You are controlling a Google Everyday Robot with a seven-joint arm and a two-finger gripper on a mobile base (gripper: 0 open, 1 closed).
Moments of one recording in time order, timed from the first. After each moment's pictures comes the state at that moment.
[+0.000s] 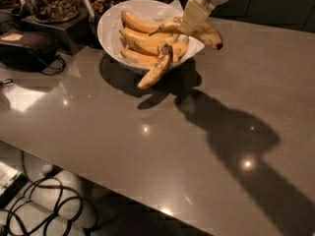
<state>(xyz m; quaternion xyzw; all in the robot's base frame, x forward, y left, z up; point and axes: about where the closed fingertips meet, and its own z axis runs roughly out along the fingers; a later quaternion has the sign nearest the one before) 0.614 -0.093 1.015 -0.47 0.85 0.05 0.25</state>
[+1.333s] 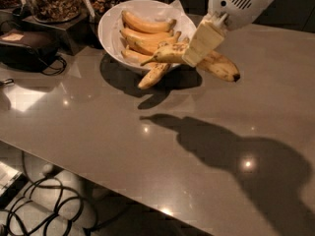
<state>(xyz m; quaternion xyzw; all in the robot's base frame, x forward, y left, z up) 0.505 -0.082 1.006 -0.51 0.82 0.15 0.20</state>
